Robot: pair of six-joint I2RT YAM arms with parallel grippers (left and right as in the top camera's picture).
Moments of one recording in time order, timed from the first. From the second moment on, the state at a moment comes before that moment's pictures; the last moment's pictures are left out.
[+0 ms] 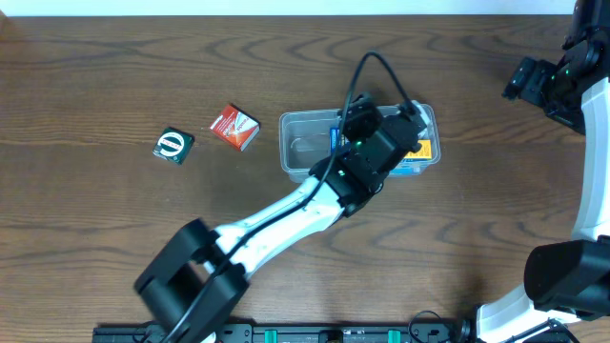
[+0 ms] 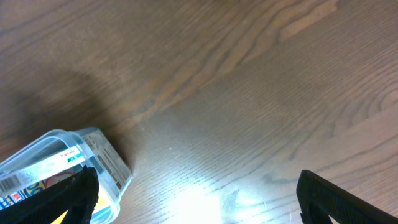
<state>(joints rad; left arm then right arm) -0.89 1.79 1.27 -0.06 -0.61 0.43 -0.20 1.78 1.91 -1.35 0.12 0.35</state>
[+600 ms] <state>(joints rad) -0.59 1.49 1.28 -0.66 -0.56 -0.13 -0.20 1.78 1.91 -1.35 0.12 0.35</state>
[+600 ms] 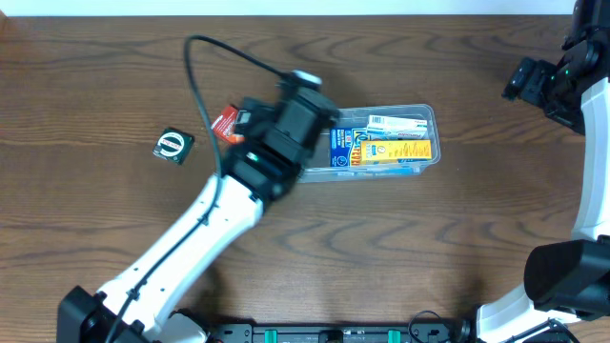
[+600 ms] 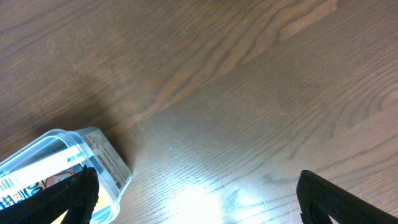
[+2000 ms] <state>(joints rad) -0.22 1.89 1.28 -0.48 -0.24 -0.72 -0.20 1.78 1.91 -1.35 0.12 0.35</state>
